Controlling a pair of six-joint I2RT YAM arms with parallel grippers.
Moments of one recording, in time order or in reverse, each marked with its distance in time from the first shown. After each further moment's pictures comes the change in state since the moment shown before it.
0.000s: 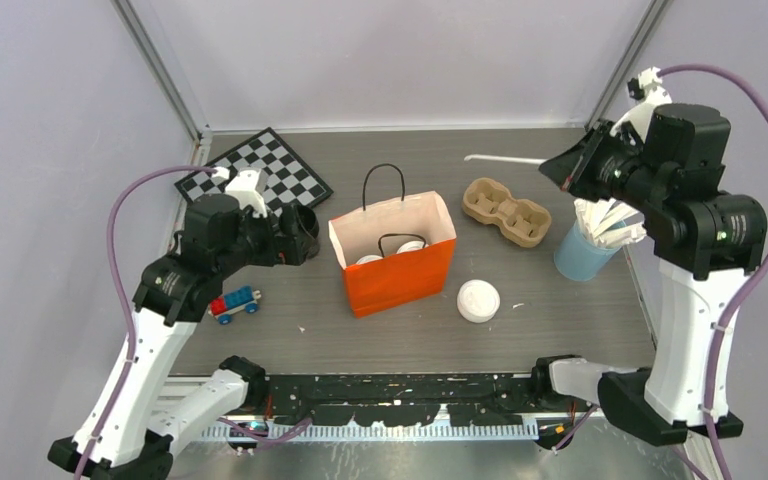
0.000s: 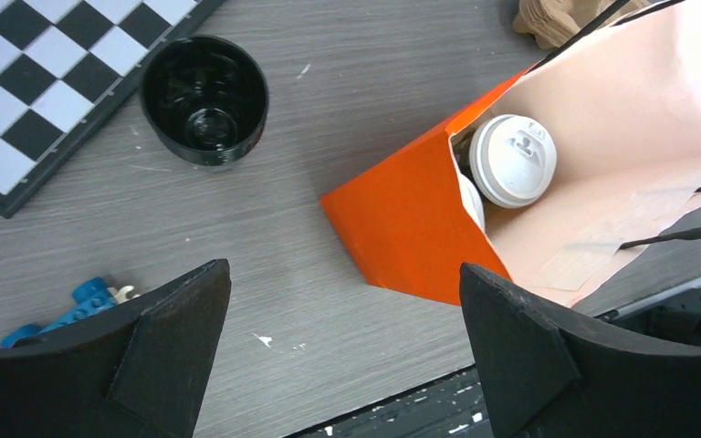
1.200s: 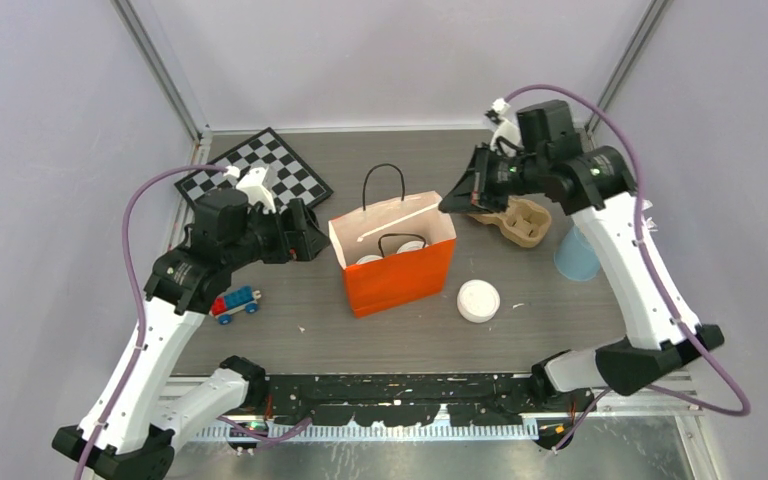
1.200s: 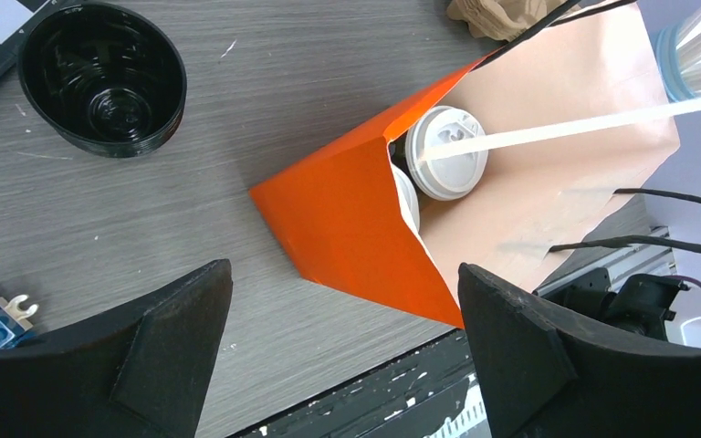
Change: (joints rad) left arm 0.000 0.061 -0.015 0.056 0.144 -0.132; right arm 0.272 0.103 -0.308 0.127 -0.381 0.189
